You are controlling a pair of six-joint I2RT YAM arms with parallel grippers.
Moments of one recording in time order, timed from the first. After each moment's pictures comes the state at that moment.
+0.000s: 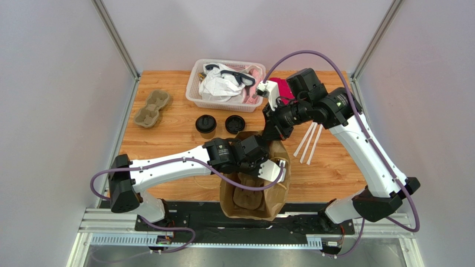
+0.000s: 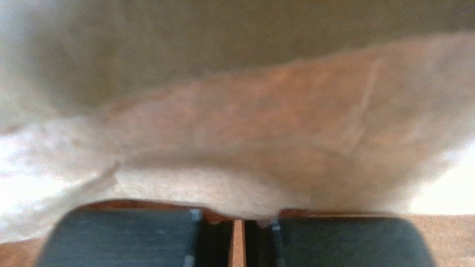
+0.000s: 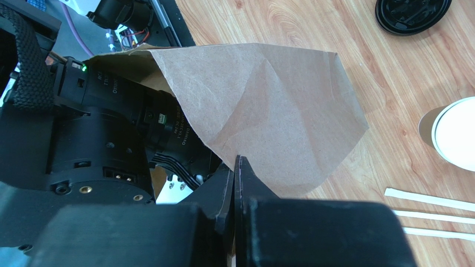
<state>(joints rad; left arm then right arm) -1.22 1.52 1.36 -0.79 -0.12 0.75 0.65 1.44 1.88 -1.31 -0.54 -0.12</state>
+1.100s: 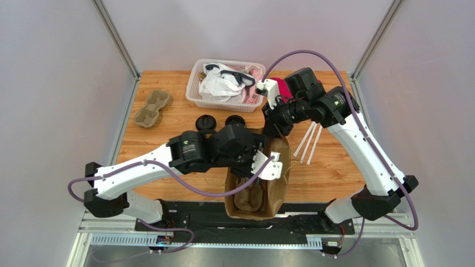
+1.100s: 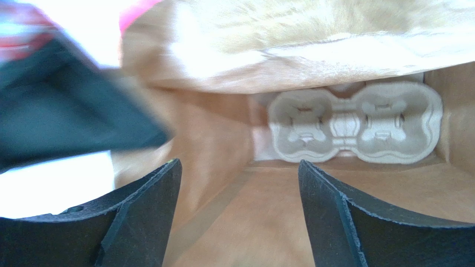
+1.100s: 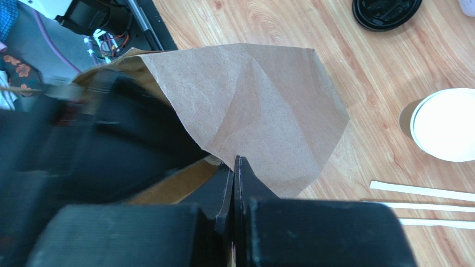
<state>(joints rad) -1.29 1.39 1.59 -0.92 -0.11 0.75 0.65 1.45 1.89 -1.30 -0.47 -0.12</state>
